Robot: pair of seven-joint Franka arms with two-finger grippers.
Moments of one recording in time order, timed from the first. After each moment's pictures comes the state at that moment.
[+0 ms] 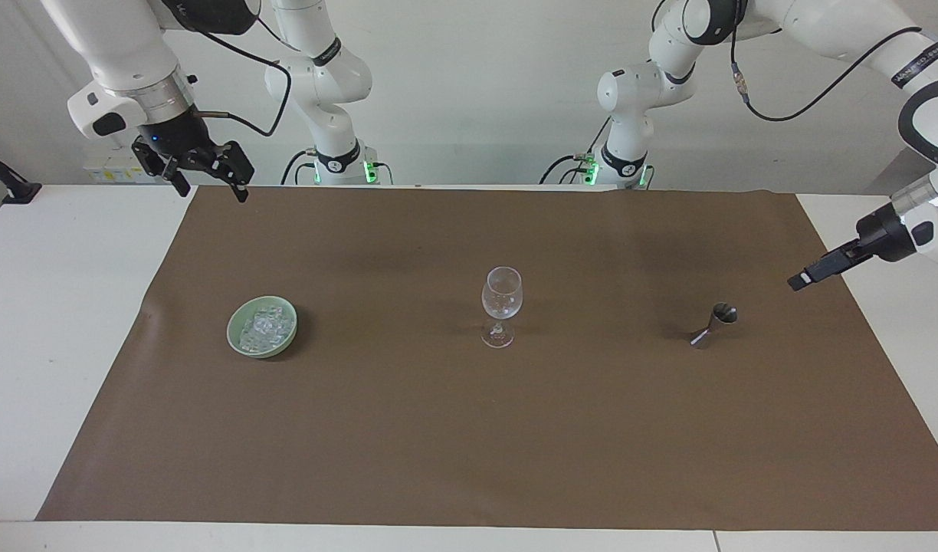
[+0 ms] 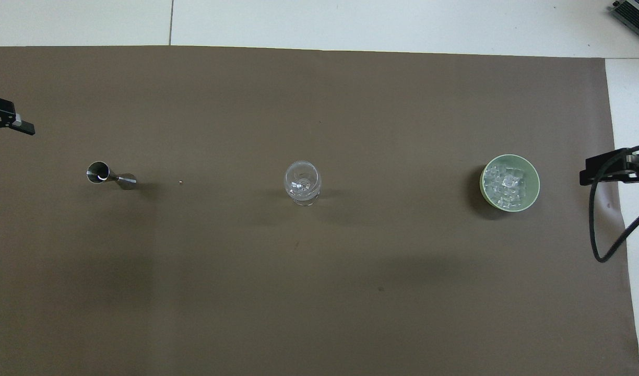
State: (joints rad) left arm 0.21 0.33 0.05 -1.35 -0.33 1.51 -0.22; right arm 0.06 -0.02 -0.11 -1.54 -0.02 1.49 0.07
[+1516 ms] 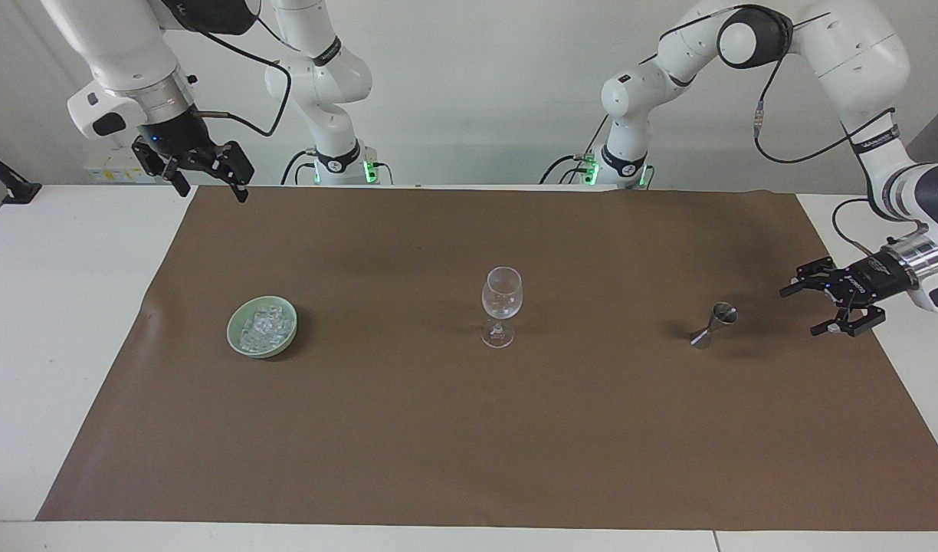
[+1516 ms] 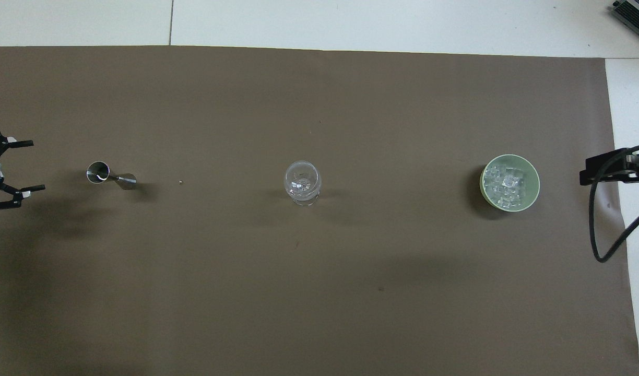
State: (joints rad) left arm 0.49 0.39 0.05 -1.80 -1.04 1.70 -0.75; right arm 0.06 -0.02 -0.11 -1.54 -0.02 1.49 0.07
